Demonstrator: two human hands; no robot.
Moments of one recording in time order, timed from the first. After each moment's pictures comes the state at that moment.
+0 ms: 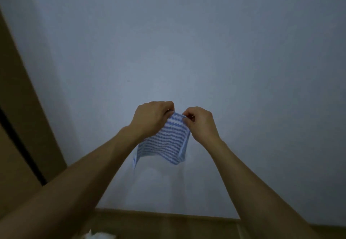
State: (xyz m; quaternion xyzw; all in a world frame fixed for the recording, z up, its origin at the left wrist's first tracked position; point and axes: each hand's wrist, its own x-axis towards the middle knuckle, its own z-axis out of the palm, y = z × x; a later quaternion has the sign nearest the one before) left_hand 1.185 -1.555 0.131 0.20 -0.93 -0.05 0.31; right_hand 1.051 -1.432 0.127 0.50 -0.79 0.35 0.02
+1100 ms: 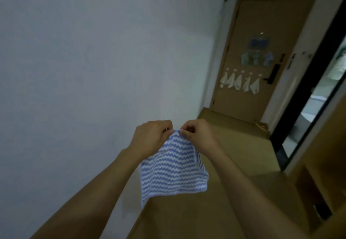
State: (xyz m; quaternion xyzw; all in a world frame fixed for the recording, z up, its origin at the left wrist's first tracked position) left_hand 0.668 -1.100 0.143 -0.34 -0.89 -0.24 0.20; right_hand 0.722 -0.926 0.165 0.00 -0.92 0.34 0.17
